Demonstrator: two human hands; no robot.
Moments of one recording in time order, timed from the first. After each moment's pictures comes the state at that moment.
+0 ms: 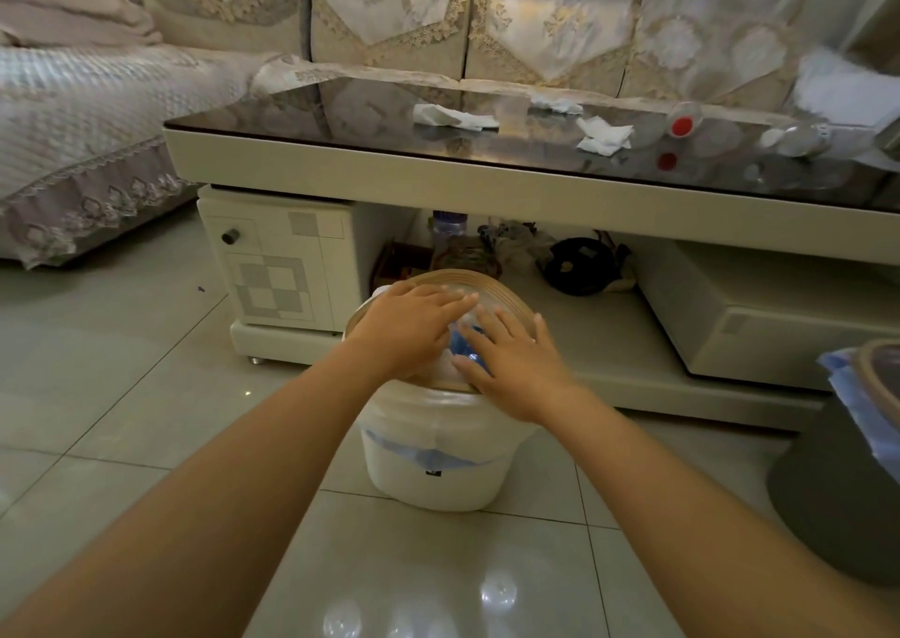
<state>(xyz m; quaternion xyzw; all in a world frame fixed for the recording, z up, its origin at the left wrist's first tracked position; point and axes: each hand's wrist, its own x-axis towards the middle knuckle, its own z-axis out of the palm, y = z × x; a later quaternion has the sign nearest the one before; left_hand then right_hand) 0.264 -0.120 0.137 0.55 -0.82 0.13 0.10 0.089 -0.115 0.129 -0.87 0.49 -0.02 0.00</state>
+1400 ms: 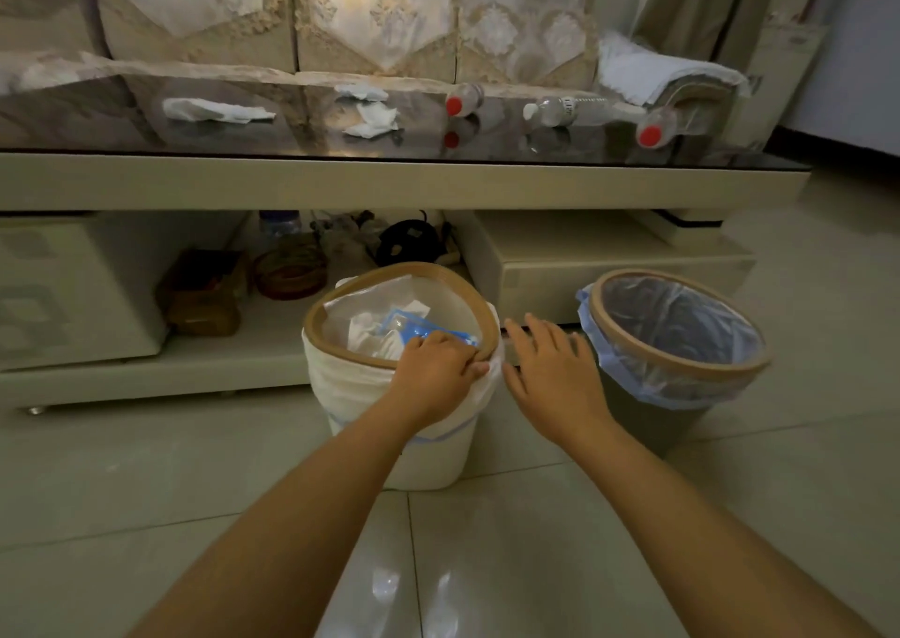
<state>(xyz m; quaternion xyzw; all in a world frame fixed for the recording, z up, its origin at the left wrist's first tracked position) -0.036 -0.098 0.103 0.51 -0.85 -0.06 0.14 -0.199 -0.056 0.114 -0.74 0.66 -0.09 -0.11</state>
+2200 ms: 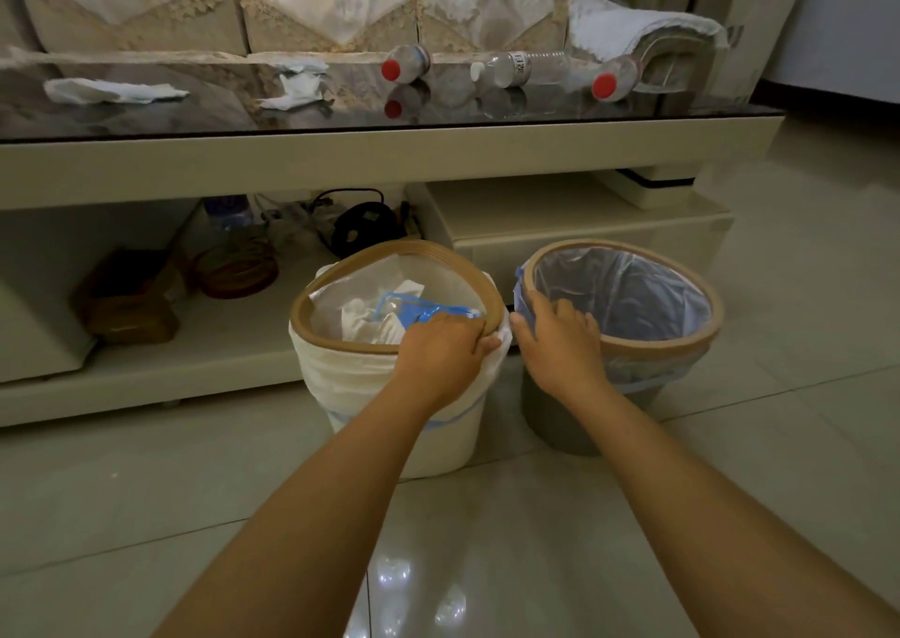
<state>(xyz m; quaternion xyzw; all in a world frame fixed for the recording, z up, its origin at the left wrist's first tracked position) -0.127 -0.119 0.092 0.51 -0.85 0.00 0.15 -0.282 -0.102 0.086 -0.63 0.75 -0.21 0.01</state>
